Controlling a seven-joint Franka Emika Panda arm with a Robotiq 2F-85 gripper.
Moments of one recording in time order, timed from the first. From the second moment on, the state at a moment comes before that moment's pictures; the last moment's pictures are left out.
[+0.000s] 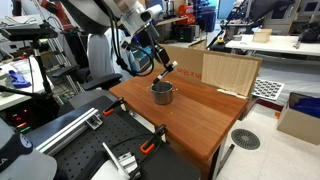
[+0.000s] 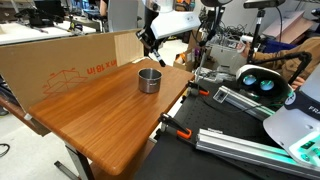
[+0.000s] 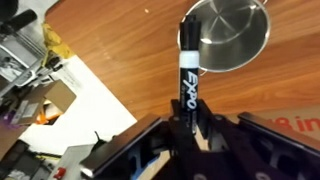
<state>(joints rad) 0.23 0.04 -0.18 -2.51 -1.05 2.63 1.40</state>
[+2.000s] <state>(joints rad) 0.25 0.29 -0.16 -2.36 -1.13 2.69 1.54</state>
